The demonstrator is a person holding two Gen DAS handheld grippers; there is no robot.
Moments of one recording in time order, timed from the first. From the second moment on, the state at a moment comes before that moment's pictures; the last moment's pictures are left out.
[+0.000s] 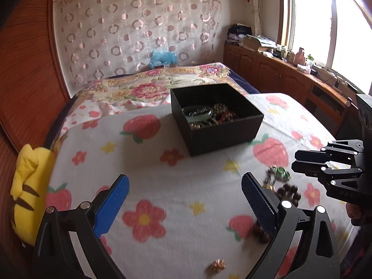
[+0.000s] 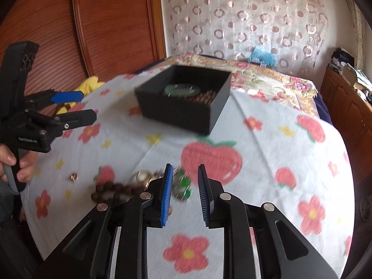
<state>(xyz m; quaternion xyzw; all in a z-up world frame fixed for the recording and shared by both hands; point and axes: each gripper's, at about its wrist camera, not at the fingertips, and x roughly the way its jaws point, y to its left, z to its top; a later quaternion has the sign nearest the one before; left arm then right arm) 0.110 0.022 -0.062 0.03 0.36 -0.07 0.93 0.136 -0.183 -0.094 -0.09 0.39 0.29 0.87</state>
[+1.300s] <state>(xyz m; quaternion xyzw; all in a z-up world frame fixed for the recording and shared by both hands) 0.041 0.001 -0.108 0.05 0.42 -0.12 0.90 0.118 -0.163 -0.117 -0.12 0.41 0.28 0.86</state>
